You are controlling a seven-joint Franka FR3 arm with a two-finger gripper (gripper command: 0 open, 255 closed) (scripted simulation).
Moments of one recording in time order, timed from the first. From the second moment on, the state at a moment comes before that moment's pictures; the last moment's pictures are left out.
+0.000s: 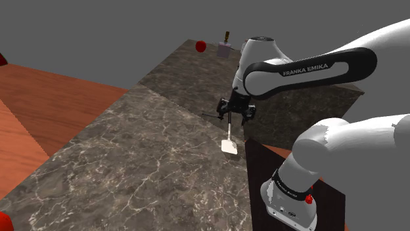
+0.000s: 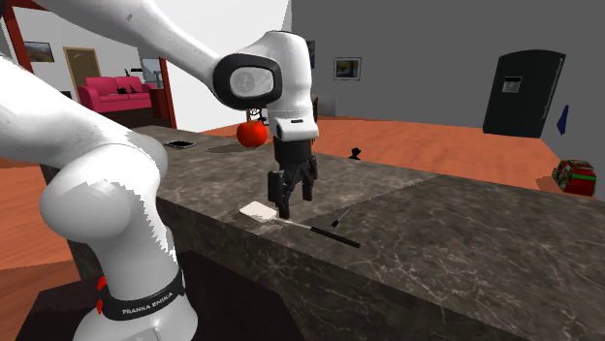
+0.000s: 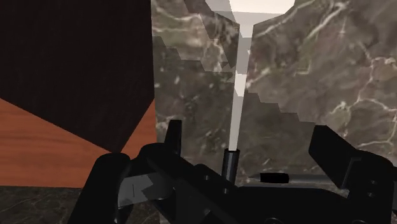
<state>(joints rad) -0.24 -0.79 0.27 -2.93 0.16 2.19 0.89</state>
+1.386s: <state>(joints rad) -0.25 -0.72 0.28 -2.97 0.17 2.30 0.90</state>
